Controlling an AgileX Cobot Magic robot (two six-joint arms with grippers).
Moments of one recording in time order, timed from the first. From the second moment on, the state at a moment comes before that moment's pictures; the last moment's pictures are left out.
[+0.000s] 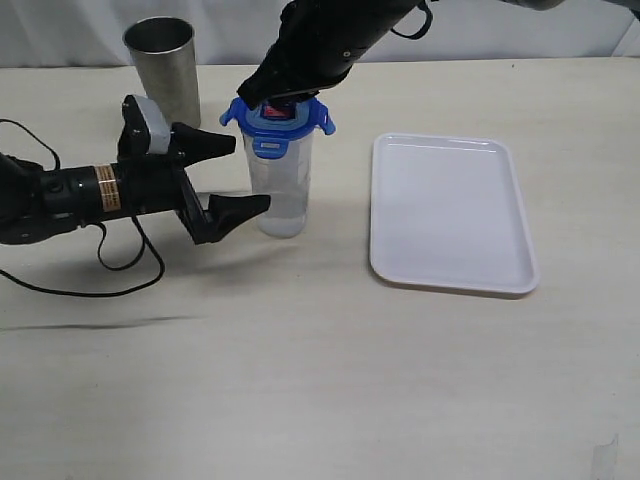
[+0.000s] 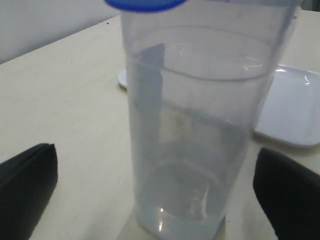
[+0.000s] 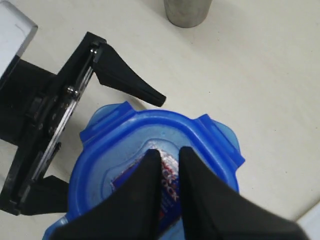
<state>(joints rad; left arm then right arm) -0.13 2.25 -0.96 1.11 -1.16 -0.33 0.54 2.00 -1.72 0.26 0.80 -0.41</state>
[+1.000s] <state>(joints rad) -0.30 2.34 -1.05 0.95 -1.20 -0.21 0.54 2.00 -1.72 0.26 0.81 -0.39</state>
